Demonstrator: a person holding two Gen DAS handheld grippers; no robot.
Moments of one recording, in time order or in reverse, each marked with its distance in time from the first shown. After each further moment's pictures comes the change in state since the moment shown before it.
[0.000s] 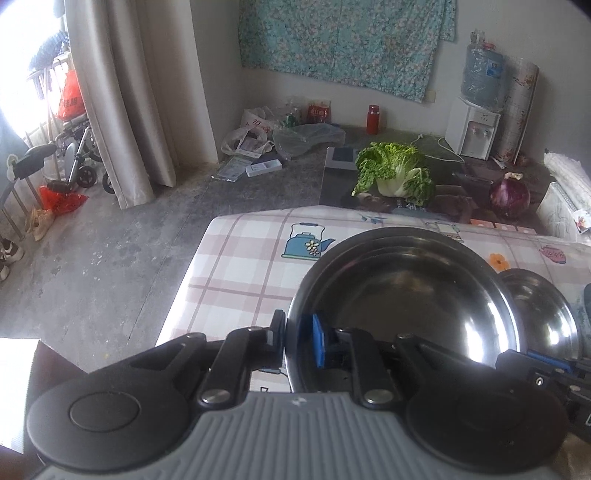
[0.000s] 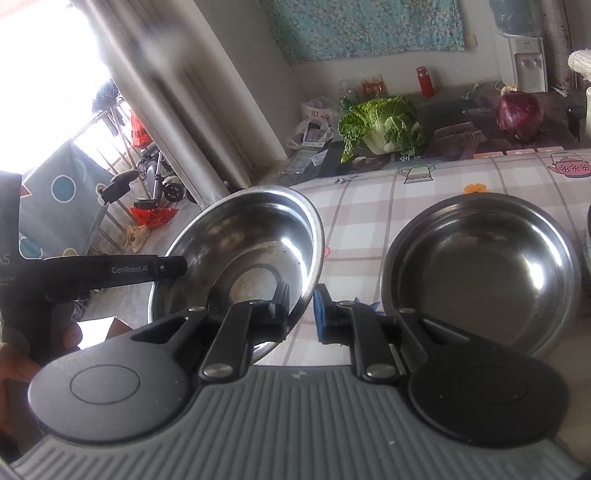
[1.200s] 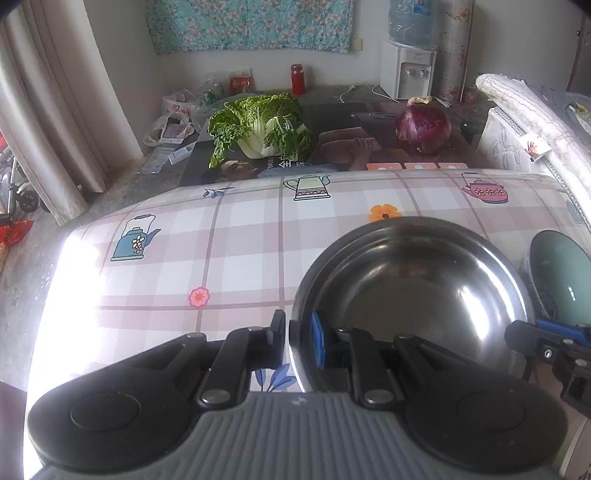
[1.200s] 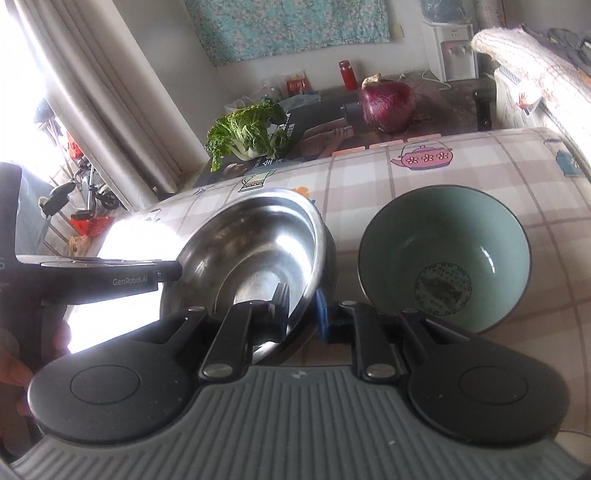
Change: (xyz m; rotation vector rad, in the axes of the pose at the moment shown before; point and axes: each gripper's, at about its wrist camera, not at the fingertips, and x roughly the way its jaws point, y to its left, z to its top) left arm 0.071 -0.171 -0.004 0.178 0.114 -0.089; right arm -0.040 -0.151 0.009 0.052 0.023 -0.201
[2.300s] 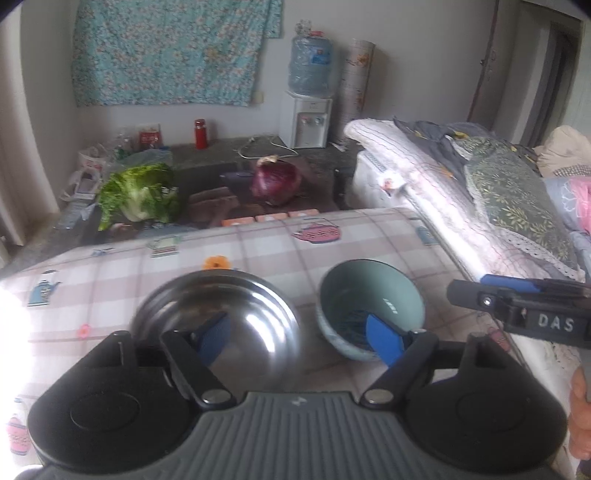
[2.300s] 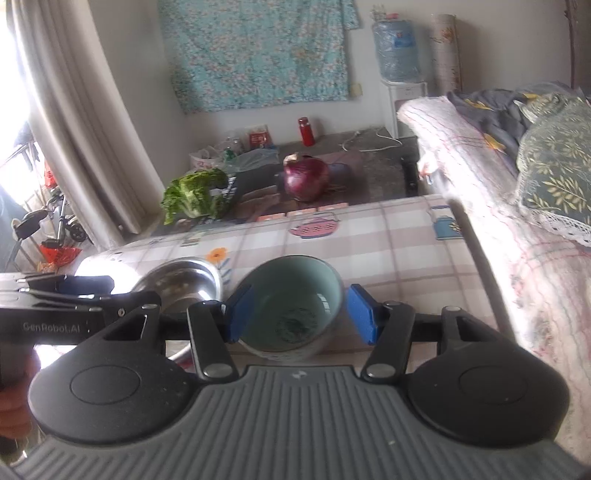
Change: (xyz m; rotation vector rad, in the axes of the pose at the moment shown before) left arm -0.079 -0.099 -0.013 0.093 -0.174 -0.299; right arm -0.124 -0.087 0.007 -0.007 -0.165 -0.121
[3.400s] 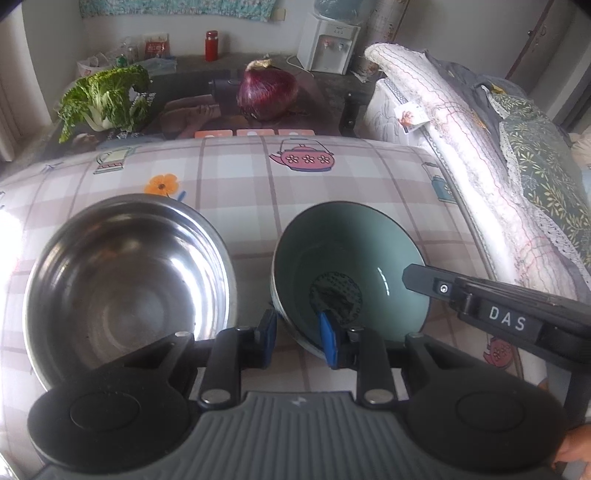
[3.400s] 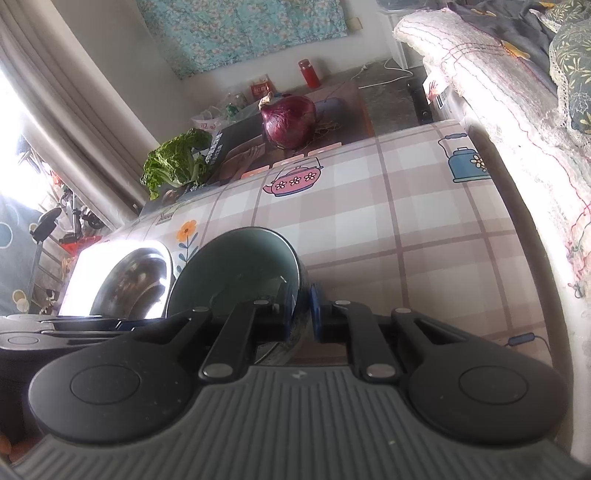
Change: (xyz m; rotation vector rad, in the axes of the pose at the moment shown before) left arm 0.086 -0.030 0.006 -0.157 0.264 -0.009; right arm 0.103 -0.054 0.004 0.111 0.194 0.107
